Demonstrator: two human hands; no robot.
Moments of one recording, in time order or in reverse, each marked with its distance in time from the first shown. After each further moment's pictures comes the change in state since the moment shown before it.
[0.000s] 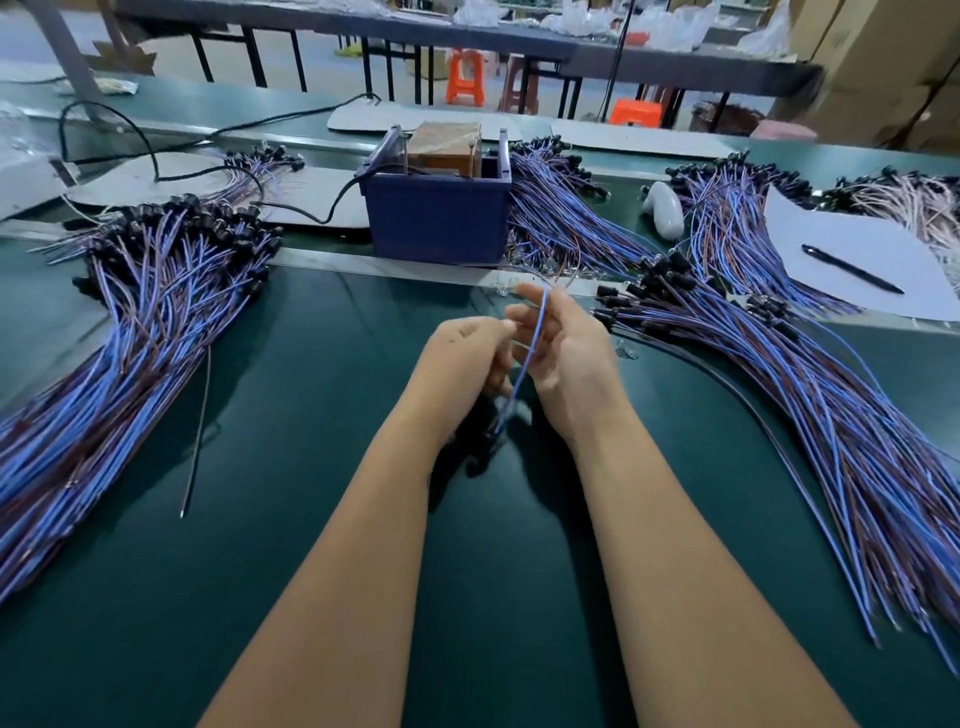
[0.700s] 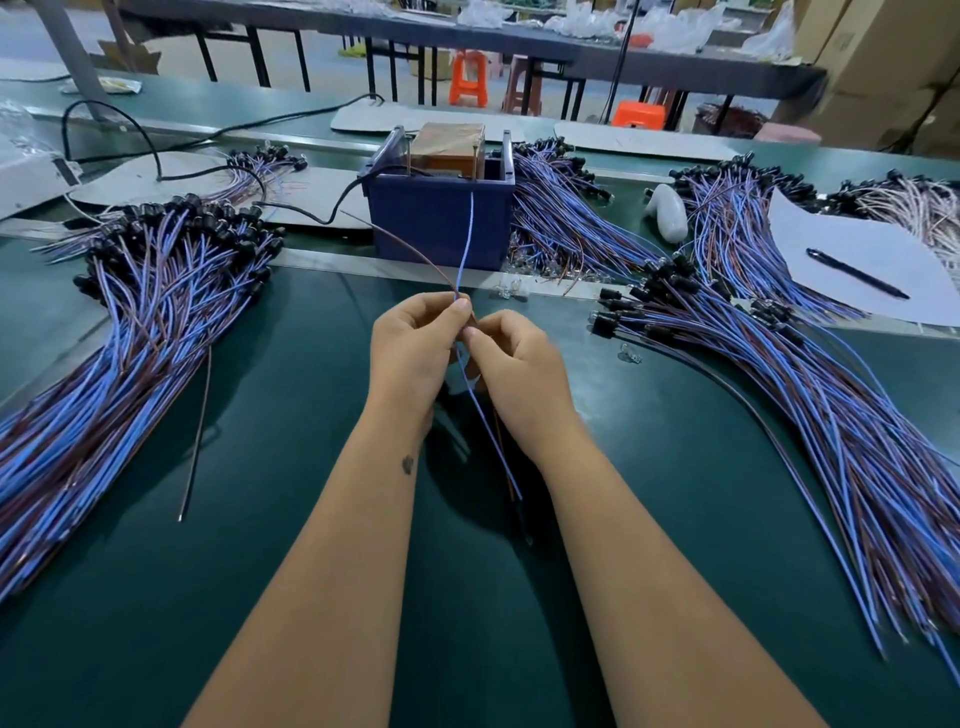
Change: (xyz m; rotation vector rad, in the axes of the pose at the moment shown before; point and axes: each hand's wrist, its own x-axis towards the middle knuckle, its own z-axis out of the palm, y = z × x) left_hand 0.011 -0.002 -0.022 -0.179 0.332 0.012; right_hand -0.024 0.016 0.023 -0.732 -0.066 -0.238
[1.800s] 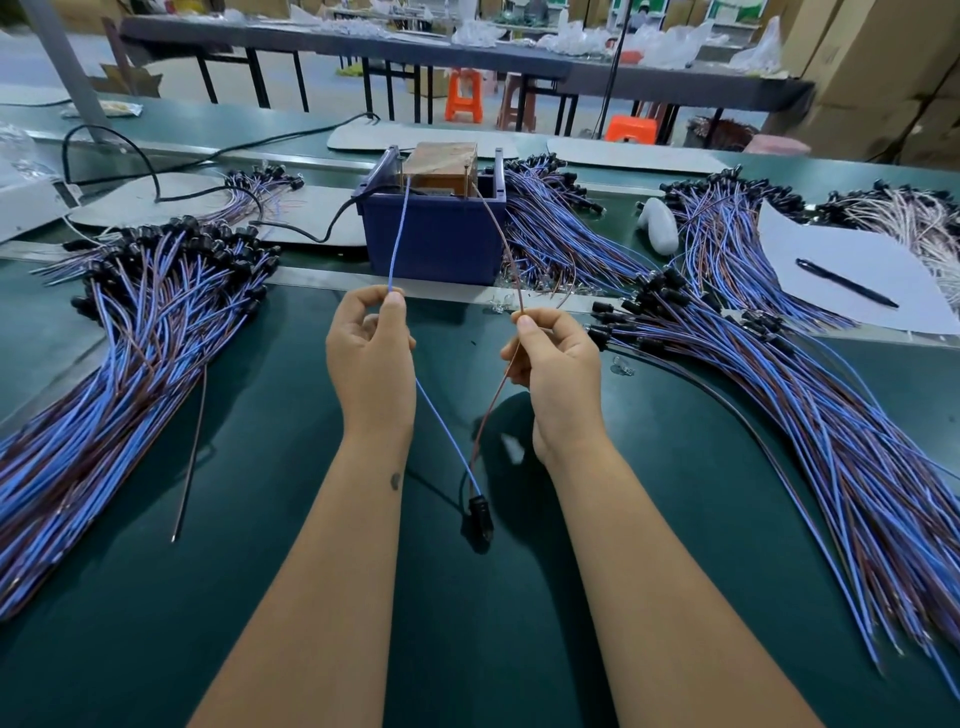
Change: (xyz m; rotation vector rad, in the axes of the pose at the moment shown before) left_hand 0.001 0.007 -0.008 -0.011 0.279 0.238; right_hand 0.009 0.000 -0.019 0.477 0.213 0.074
